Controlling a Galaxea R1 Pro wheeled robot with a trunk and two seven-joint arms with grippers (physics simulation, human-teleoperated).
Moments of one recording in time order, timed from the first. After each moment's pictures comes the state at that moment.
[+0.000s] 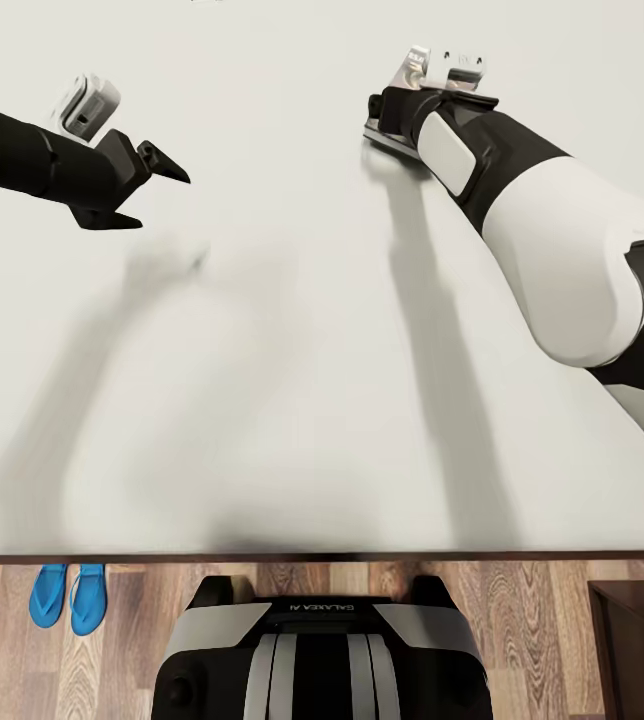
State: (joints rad) left arm -1.63 0.44 -0.42 -1.54 2.20 0.74 1.35; right arm -2.03 0.17 -0.01 -0.16 -0.12 0.13 -0.09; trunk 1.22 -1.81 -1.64
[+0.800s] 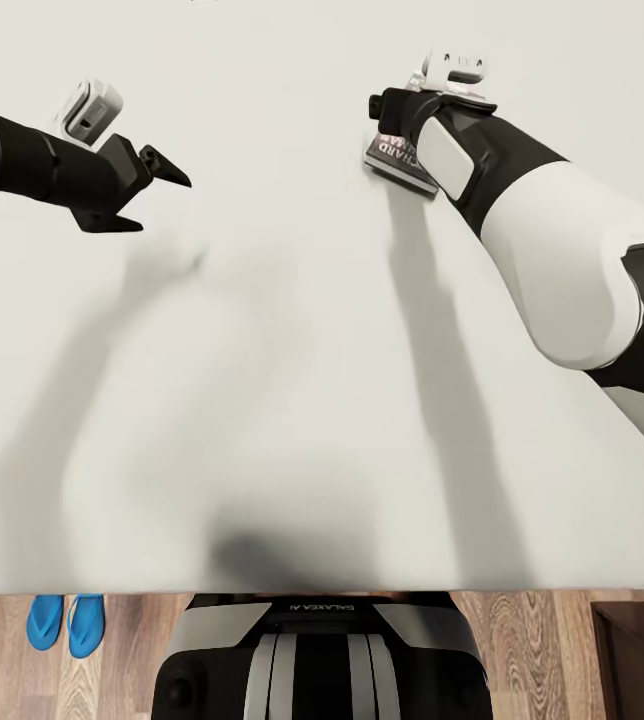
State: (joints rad) left arm -1.62 0.44 -0.43 -1.54 2.20 0.74 1.35; right arm -2.02 0.17 -0.01 -0.16 -0.12 0.11 -0.09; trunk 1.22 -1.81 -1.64
